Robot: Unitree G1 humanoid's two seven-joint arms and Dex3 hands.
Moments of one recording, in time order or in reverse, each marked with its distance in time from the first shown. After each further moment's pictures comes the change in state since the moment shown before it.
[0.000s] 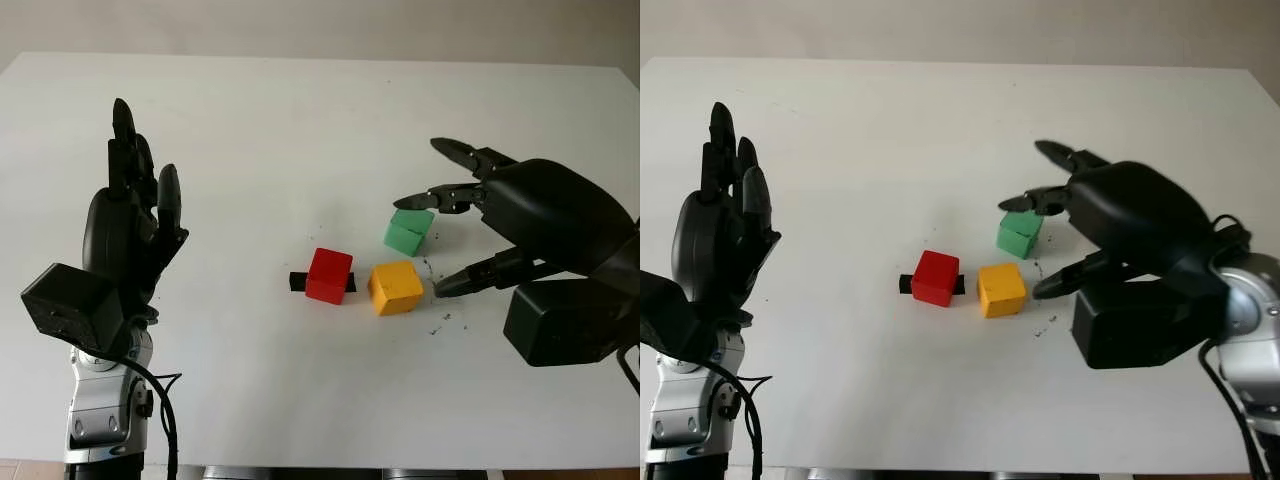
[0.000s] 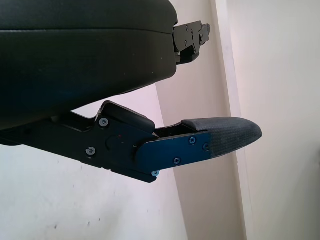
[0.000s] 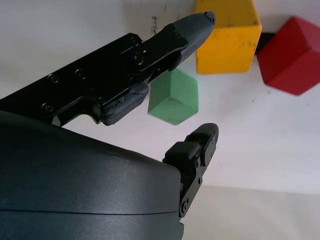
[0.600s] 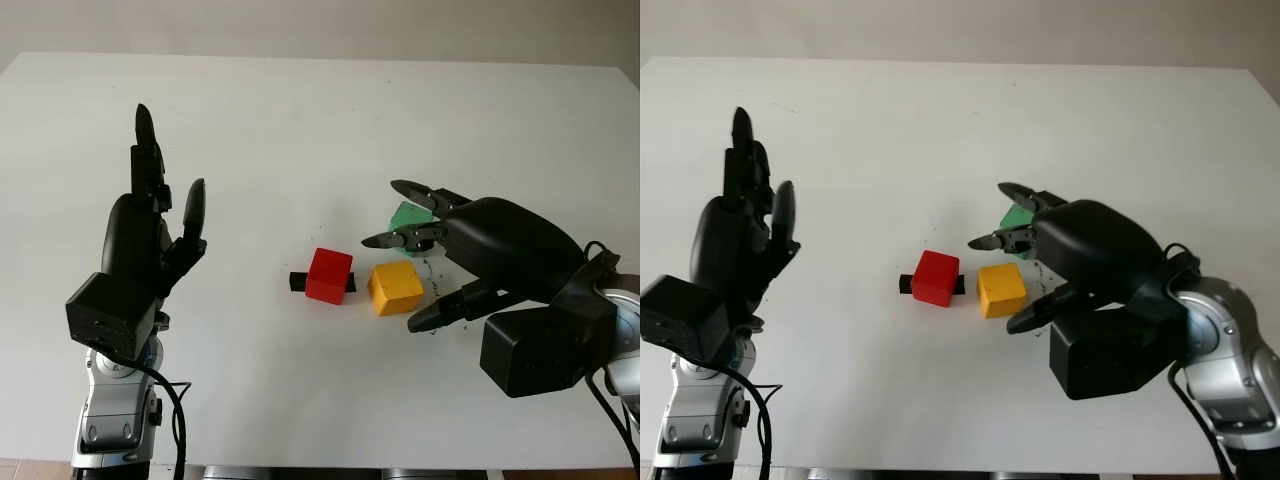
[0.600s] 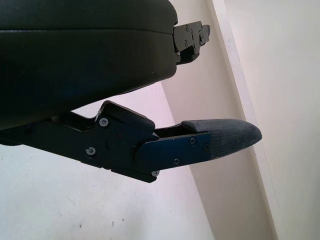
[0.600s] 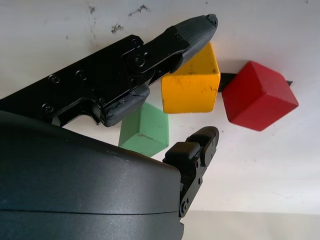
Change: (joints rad) left arm 0.035 0.009 -0.055 -0.015 0.135 -0.011 0.055; right arm 0.053 0.064 0.056 0.009 0.023 -0.045 0.012
